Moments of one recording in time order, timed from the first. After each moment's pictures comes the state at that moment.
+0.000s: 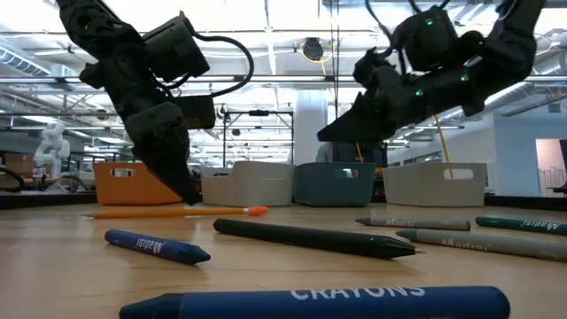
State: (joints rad) left arm 0.01 1.53 0.64 -0.10 0.02 -0.31; right arm -0.07 1.56 0.44 0.80 0.01 0.12
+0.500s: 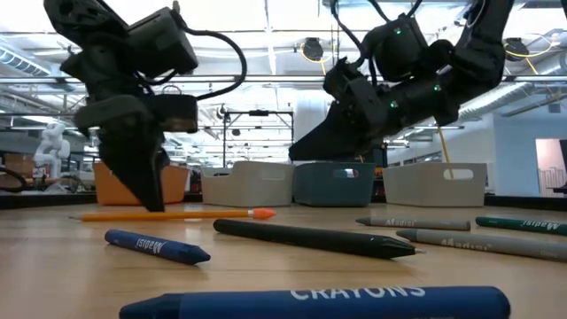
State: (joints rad) left arm -0.09 1.52 0.65 -0.22 0.08 -0.35; right arm -0.02 1.77 0.60 0.79 -0.06 0.11
